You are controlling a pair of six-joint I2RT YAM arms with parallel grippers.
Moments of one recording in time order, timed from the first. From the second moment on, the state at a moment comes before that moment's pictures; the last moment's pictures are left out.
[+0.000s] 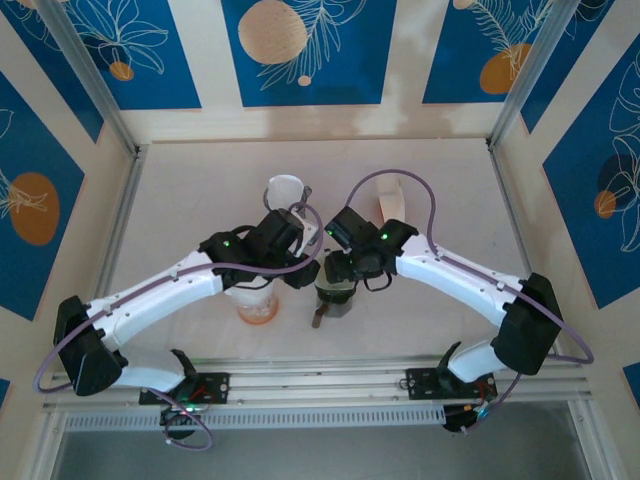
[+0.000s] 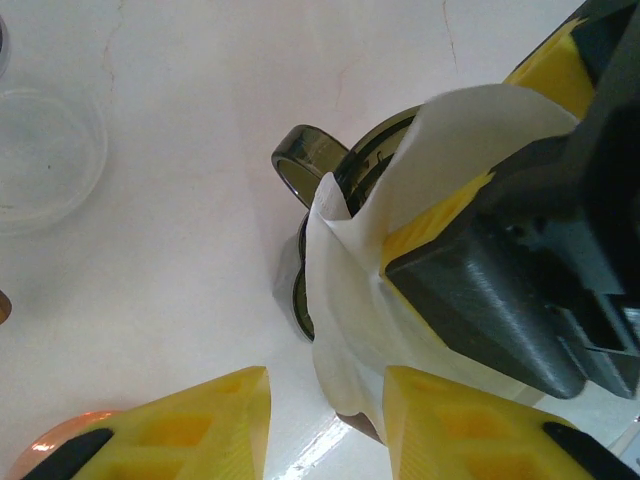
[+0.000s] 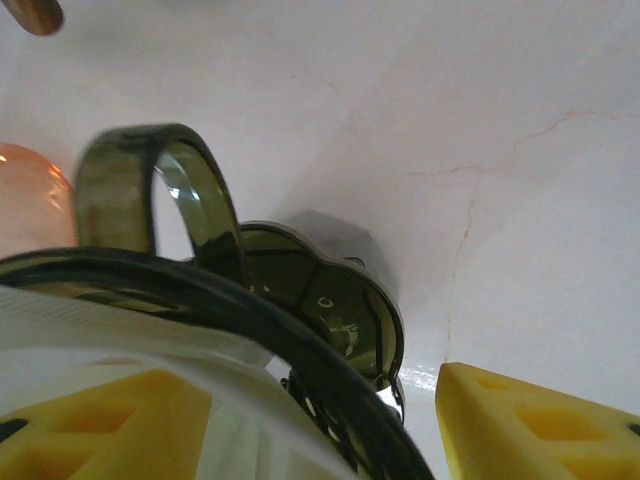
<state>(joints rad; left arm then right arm) -0.92 1.33 1.19 -0.76 0.04 -0.33 0.85 1.44 1.19 -0.96 0.07 0.62</state>
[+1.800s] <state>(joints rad) -0.92 1.30 1.10 -0.68 0.02 -0.39 0.85 1.44 1.12 -0.90 0.07 0.65</state>
